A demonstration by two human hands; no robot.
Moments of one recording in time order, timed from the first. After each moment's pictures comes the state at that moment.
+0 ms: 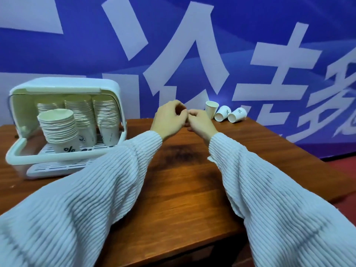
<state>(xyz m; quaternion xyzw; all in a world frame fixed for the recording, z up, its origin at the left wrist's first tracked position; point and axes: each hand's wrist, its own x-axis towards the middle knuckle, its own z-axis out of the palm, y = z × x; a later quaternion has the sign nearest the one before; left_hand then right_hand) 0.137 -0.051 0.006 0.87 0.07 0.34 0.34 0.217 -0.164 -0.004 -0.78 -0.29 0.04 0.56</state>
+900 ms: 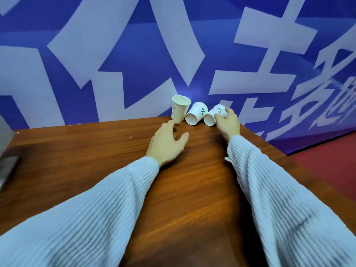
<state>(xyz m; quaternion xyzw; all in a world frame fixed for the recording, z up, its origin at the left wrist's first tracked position) 0.377 -0.095 -0.096 0.89 0.08 0.20 0.40 0.542 -0.272 -0.079 -0.87 -0.04 -0.11 0.48</state>
